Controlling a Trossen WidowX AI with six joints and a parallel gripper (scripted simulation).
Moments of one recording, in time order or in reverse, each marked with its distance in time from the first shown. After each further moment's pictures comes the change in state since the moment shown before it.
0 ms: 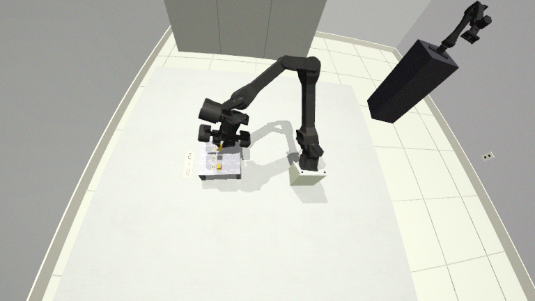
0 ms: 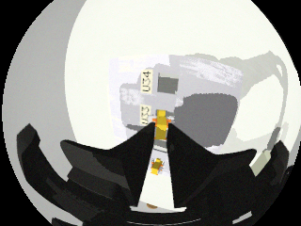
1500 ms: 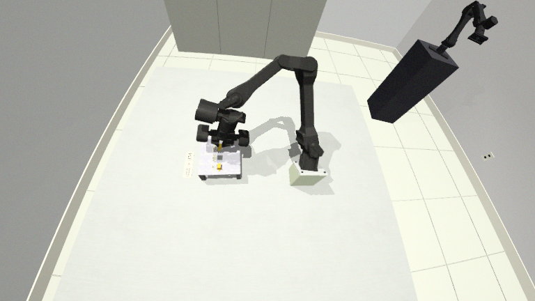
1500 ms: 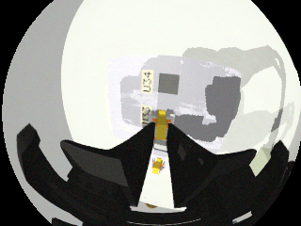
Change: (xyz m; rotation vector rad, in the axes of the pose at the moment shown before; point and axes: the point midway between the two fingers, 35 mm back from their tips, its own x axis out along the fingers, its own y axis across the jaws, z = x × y) arm -0.002 0.004 0.001 0.001 0.001 -0.046
